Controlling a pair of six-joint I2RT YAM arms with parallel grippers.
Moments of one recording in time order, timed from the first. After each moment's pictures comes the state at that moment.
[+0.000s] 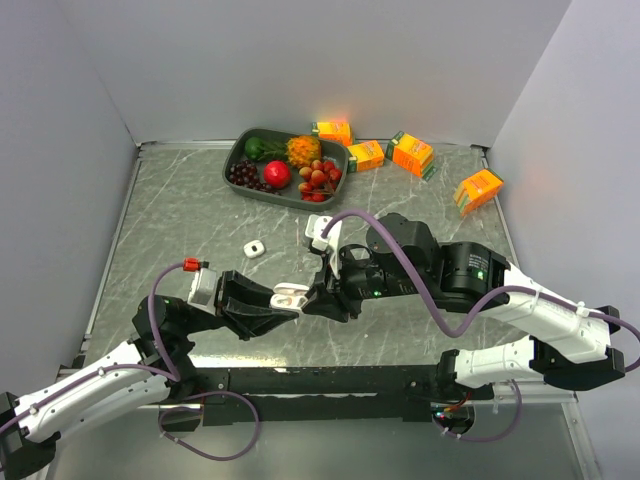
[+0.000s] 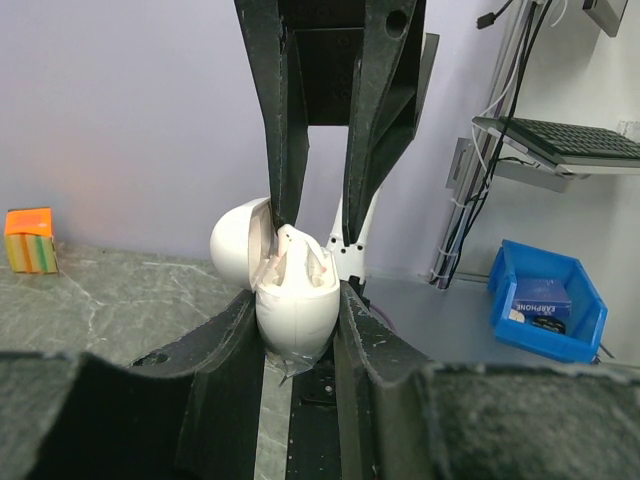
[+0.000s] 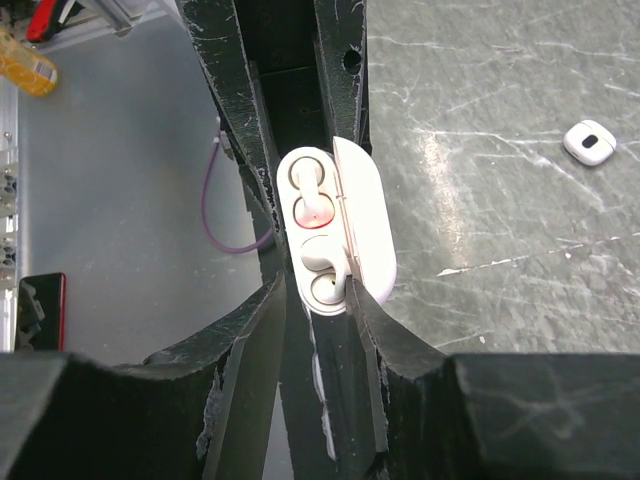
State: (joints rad) left arm -0.94 0.51 0.39 0.62 0.51 -0.41; right arm 1.26 1.18 1.59 -0.86 -0.19 0.10
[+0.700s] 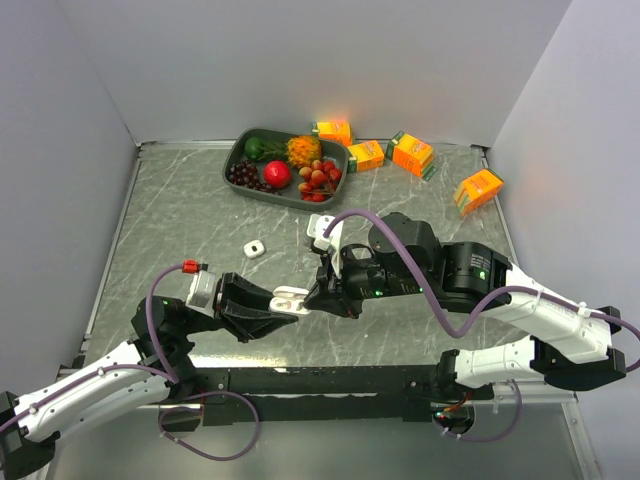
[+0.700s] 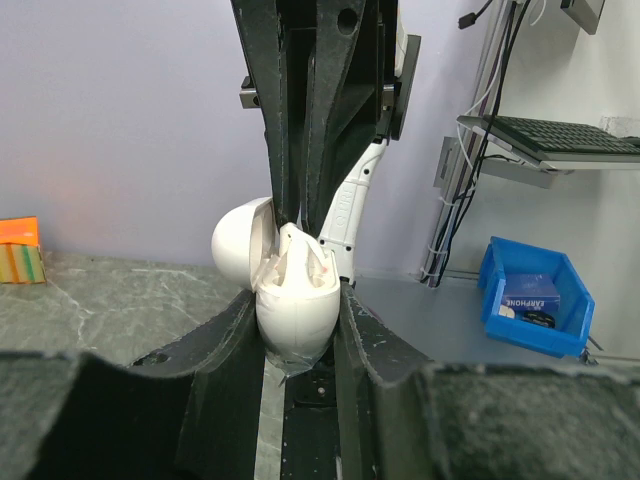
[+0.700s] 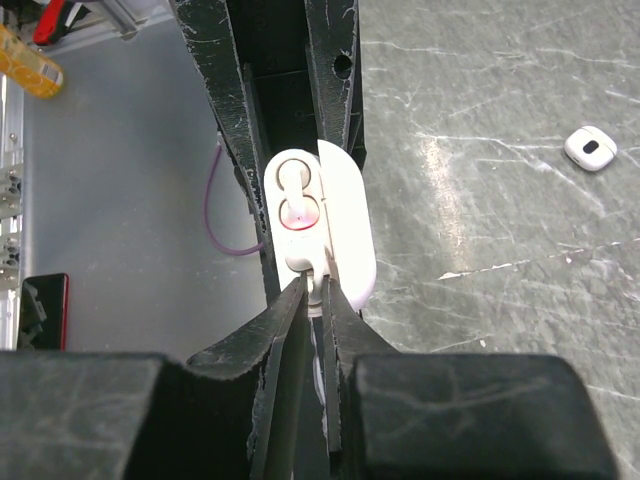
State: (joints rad) left arm -0.94 0.51 0.39 0.63 0.53 -0.41; right arm 1.26 1.18 1.59 -0.85 -0.20 0.10
